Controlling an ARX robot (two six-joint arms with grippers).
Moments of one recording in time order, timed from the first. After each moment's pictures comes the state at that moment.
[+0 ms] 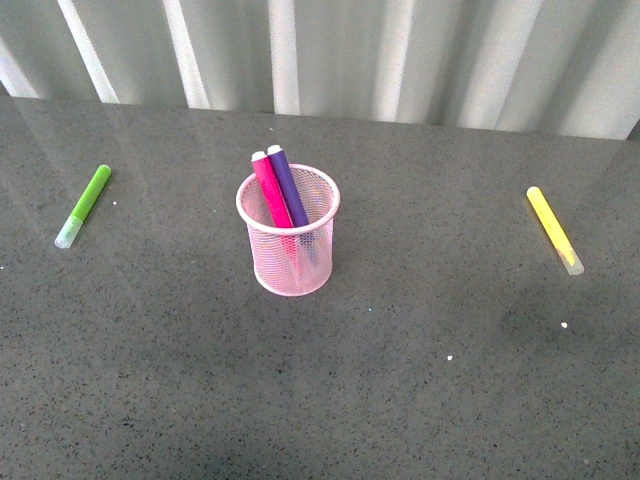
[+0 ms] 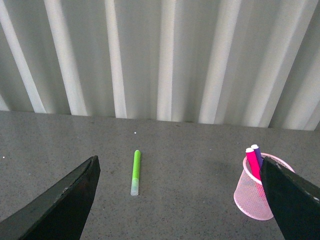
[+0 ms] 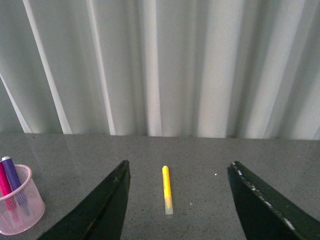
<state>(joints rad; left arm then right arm) 0.00 0.00 0.02 0.00 0.00 0.00 0.00 0.00 0.02 0.00 0.00 0.00</state>
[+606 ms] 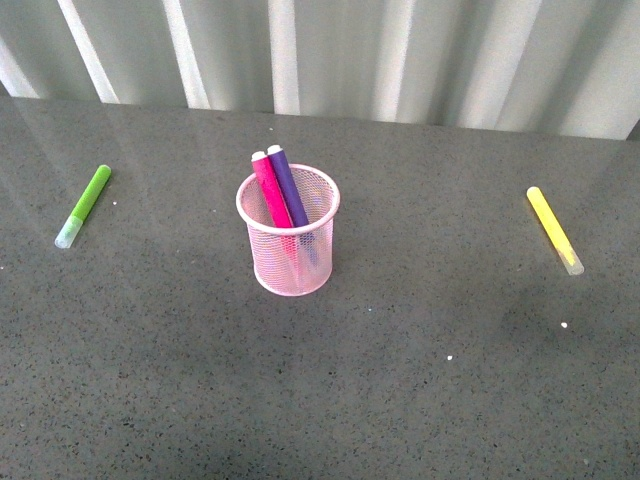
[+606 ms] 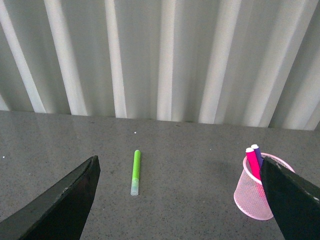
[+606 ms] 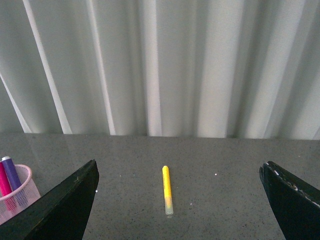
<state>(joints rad) 0.00 0.00 0.02 0.00 0.00 0.00 0.00 0.00 0.02 0.00 0.00 0.00</state>
